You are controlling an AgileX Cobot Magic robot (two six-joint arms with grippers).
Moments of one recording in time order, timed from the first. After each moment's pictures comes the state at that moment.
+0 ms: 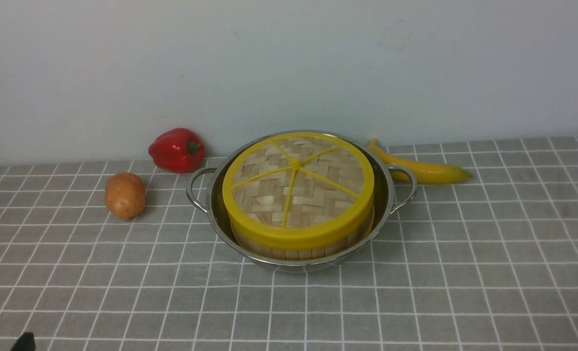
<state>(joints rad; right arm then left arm) 0.02 0.01 0.01 -0.14 0.33 0.36 0.13 0.11 -0.11 -0.27 0.39 0.41</state>
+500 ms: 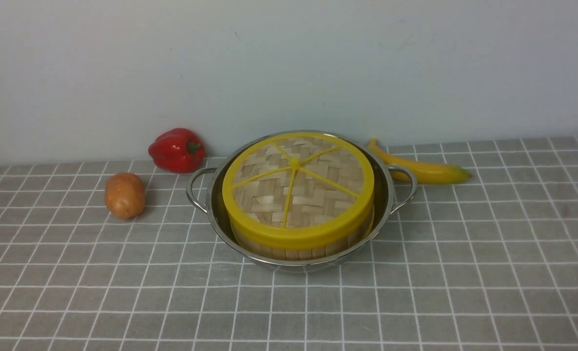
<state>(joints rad) 0.02 0.01 0.01 -0.14 0.33 0.36 0.13 0.00 0.01 -0.19 0.39 0.38</state>
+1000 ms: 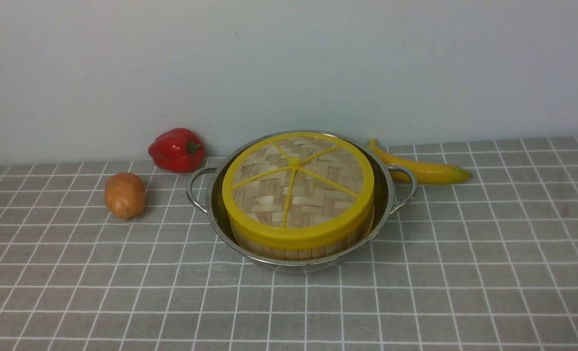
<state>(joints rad) 0.02 0.01 0.01 -0.14 0.33 0.36 0.13 0.00 0.01 -0.19 0.39 0.38</state>
